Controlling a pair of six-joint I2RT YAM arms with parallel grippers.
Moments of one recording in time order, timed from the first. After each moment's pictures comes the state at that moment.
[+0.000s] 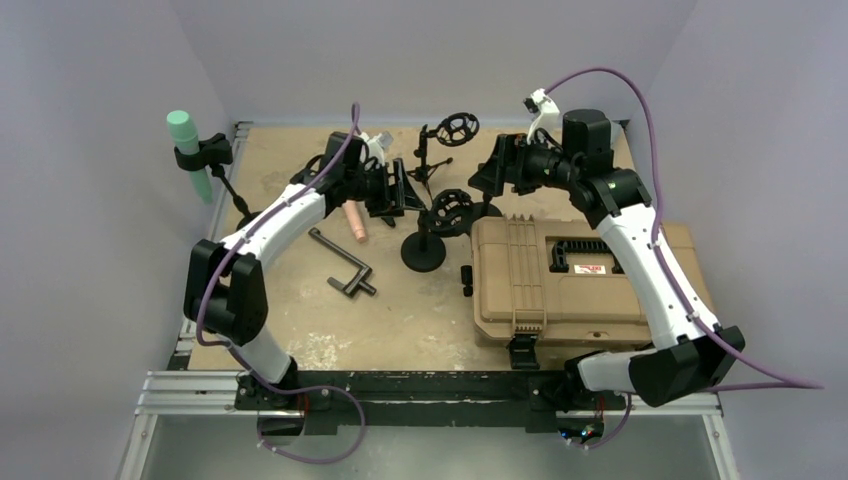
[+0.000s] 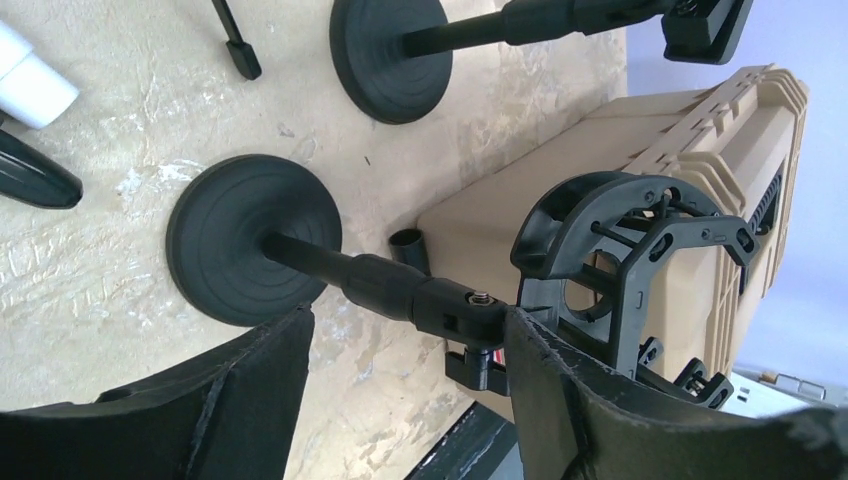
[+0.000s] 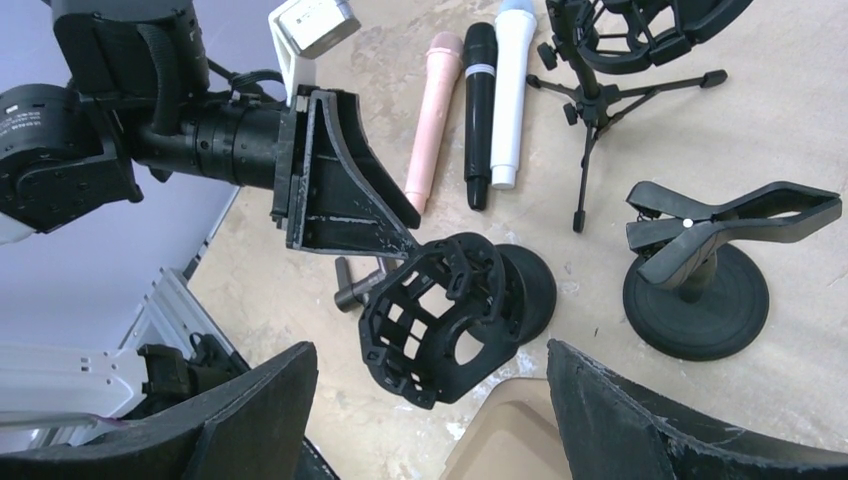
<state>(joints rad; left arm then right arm) -0.38 1.66 1.31 -0.41 0.56 -0.55 0.29 1.32 1.46 -0.62 -0.51 0.29</state>
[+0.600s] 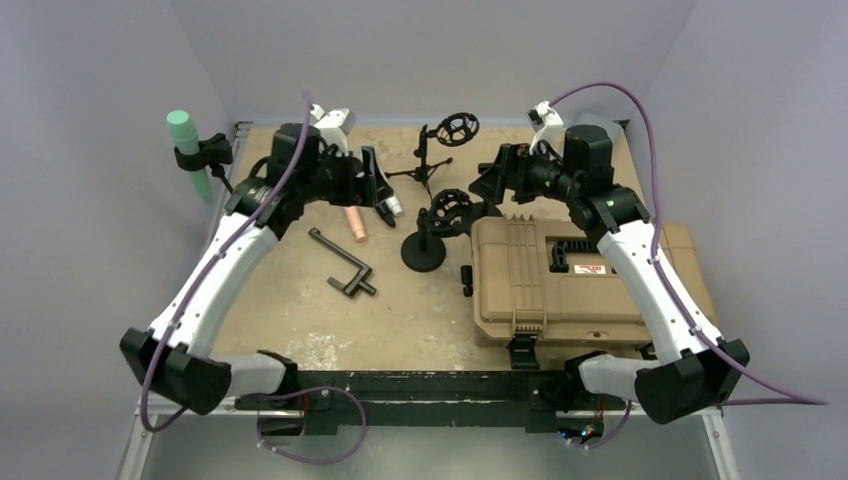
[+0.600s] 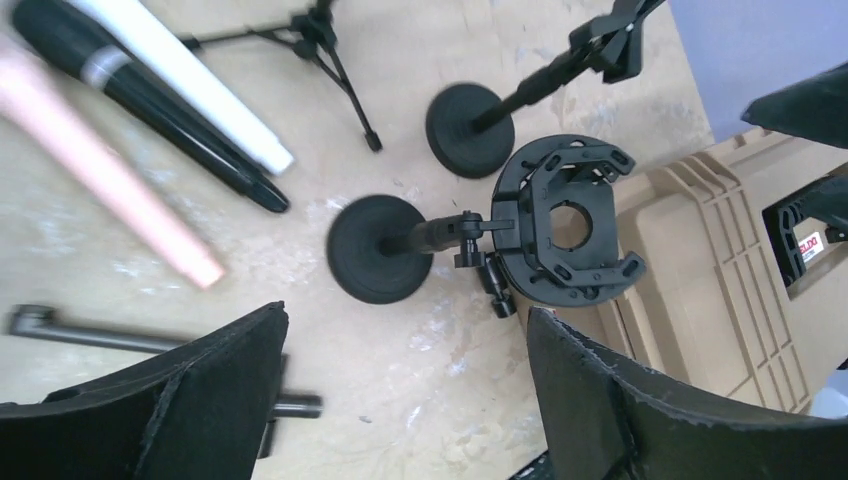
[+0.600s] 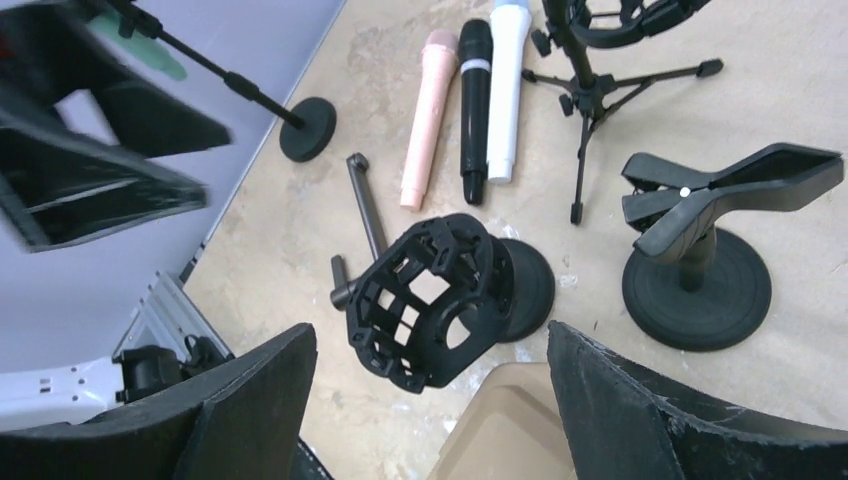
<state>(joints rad) -0.39 1.32 1.38 -0.64 0.27 -0.35 0.30 1.24 1.32 -0.49 -0.50 0.33</state>
